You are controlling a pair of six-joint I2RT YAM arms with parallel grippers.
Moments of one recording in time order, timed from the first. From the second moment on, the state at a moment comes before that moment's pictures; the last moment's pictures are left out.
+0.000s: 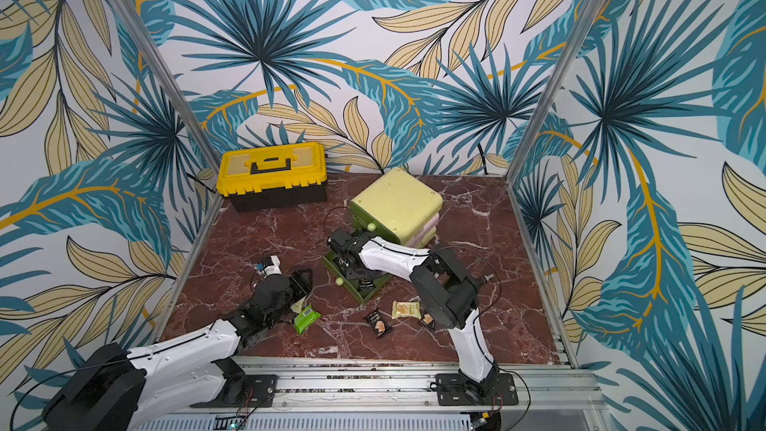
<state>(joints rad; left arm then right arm) -0.61 1.08 0.26 0.26 -0.29 -1.06 0.82 2.07 1.50 -0.79 0.29 0.74</state>
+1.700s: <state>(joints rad) -0.60 1.08 0.26 0.28 -0.29 -1.06 0.82 1.86 1.47 -0.78 0.30 0.46</state>
